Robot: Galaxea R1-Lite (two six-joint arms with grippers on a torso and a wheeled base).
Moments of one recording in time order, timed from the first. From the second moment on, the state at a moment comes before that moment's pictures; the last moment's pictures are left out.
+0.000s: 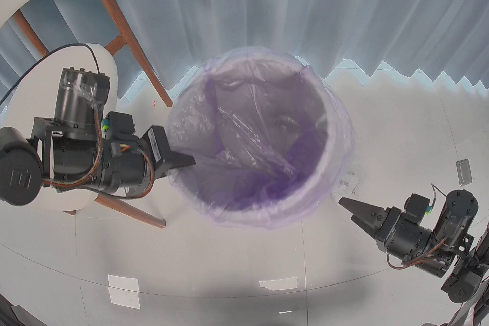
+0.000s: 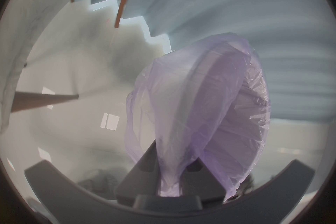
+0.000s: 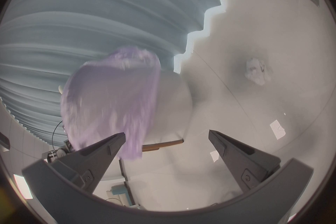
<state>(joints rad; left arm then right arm) -0.48 1.57 -0.99 -0.07 -0.25 -0.79 0.54 1.78 -0.05 -1.55 0.14 0.93</state>
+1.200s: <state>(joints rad) -0.64 1.76 -1.26 -0.03 -0.09 -1.25 0.67 1.92 -0.35 -1.55 0.05 0.85</state>
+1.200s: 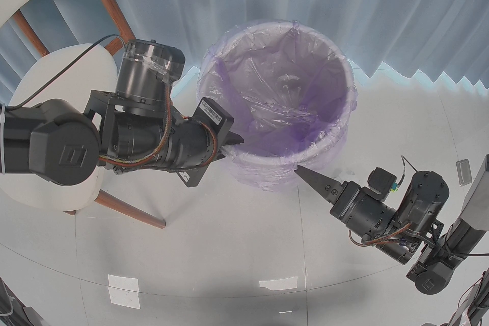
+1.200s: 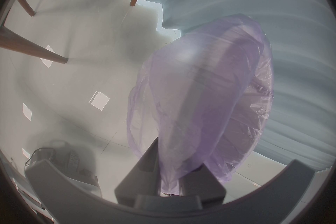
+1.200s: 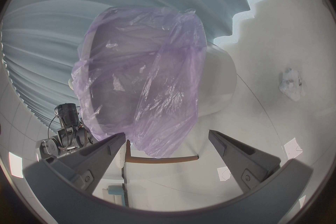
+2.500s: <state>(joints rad) -0.68 1.75 -1.26 0.07 -0.09 -1.25 0.66 1.93 -0.37 -1.55 0.18 0.60</state>
